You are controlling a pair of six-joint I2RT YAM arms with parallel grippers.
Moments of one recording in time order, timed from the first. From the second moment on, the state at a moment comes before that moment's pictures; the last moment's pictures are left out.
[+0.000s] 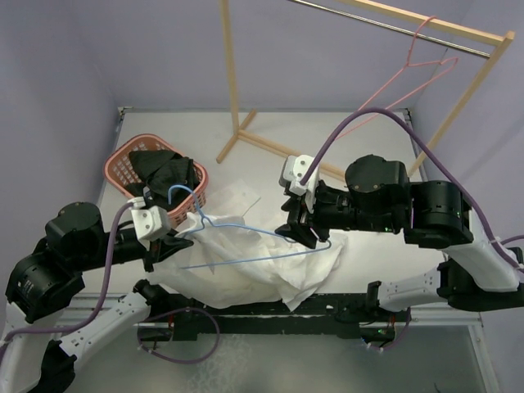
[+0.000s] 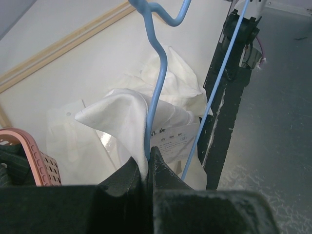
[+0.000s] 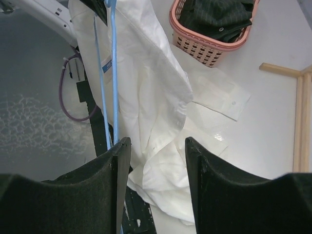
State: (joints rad) left arm -0.63 0.61 1.34 -1.09 0.52 0.19; right arm 1.29 1.24 1.97 -1.15 0.06 -0.06
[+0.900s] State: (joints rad) left arm -0.63 0.61 1.32 -1.09 0.51 0.19; right arm 1.29 1.25 1.99 -1.14 0.08 -0.05
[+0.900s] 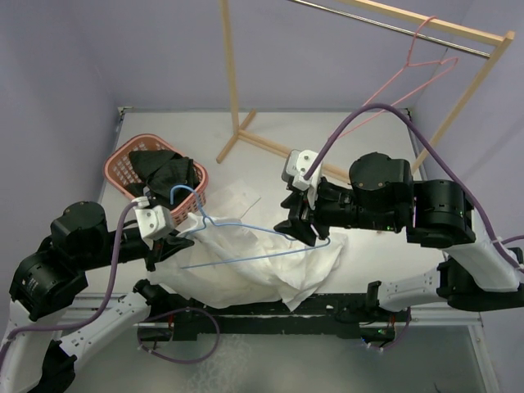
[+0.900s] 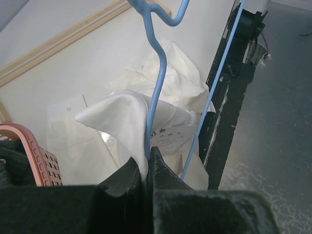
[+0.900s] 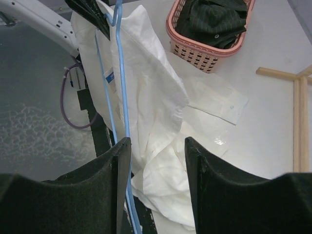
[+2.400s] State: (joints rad) left arm -0.63 1.01 1.31 -0.73 0.34 0.17; right arm 1.27 1.17 1.87 -1.14 0.28 0.10
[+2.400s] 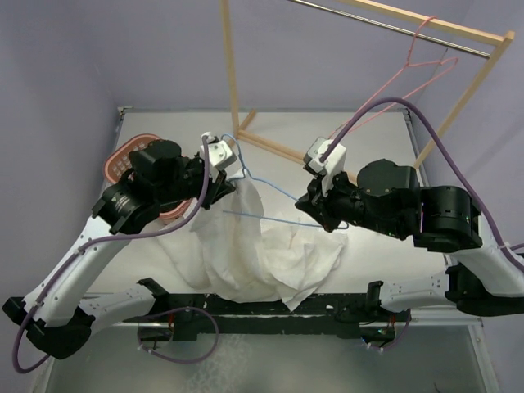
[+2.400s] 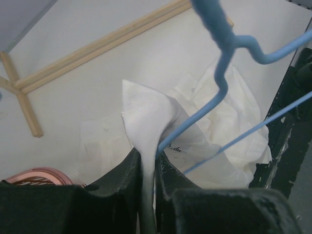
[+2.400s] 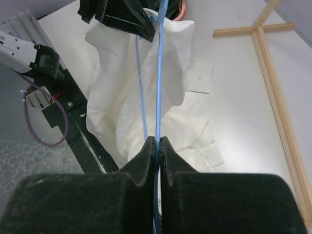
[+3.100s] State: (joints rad) left arm -0.63 0.86 1.17 -0.70 0.10 0.12; right arm 1.28 1.12 1.87 -1.18 0.71 0.16
